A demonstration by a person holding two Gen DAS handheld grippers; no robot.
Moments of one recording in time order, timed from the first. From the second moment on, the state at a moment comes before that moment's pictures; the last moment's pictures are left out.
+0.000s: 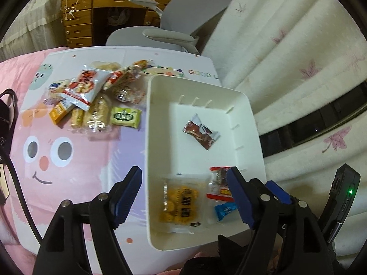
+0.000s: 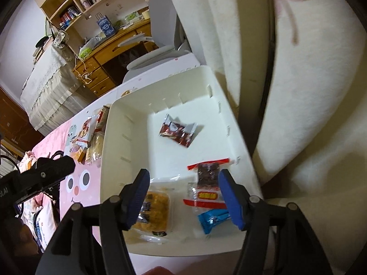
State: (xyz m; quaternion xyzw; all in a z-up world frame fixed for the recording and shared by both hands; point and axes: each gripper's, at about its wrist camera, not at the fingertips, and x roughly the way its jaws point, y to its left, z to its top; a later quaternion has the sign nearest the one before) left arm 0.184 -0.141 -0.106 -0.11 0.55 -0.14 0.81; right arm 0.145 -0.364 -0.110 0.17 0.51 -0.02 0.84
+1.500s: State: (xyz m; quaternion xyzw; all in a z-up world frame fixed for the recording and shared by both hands) left arm 0.184 0.150 -0.134 -0.08 0.58 -0.08 0.81; right arm 0.124 -0.103 -0.134 0.20 0.52 -0.05 0.83
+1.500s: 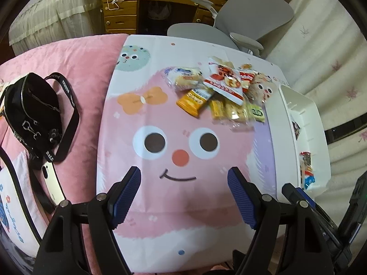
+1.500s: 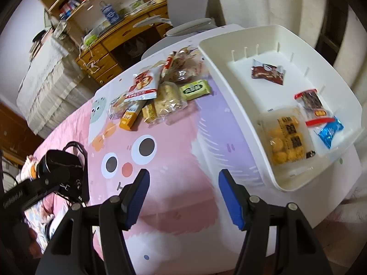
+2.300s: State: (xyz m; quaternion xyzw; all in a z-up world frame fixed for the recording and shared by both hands) left arm 0.342 0.135 -0.189 -0.03 0.62 -0.04 0.79; right arm 0.230 -0.085 -0.190 0.15 0.52 0.01 0.84
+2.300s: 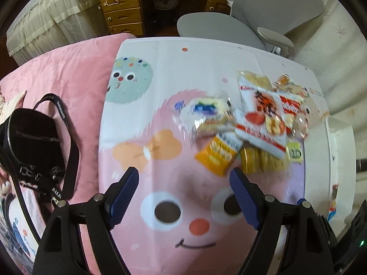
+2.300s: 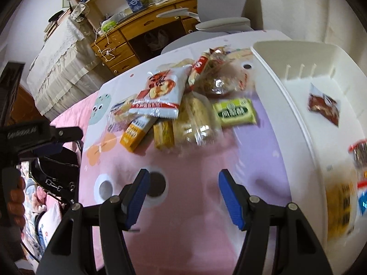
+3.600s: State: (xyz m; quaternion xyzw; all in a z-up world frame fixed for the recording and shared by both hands) left arm 0.445 0.108 -0.291 -0.10 0.67 -0.04 0.73; right arm 0.301 -0.056 -0.241 -0.03 0.47 0.02 0.88
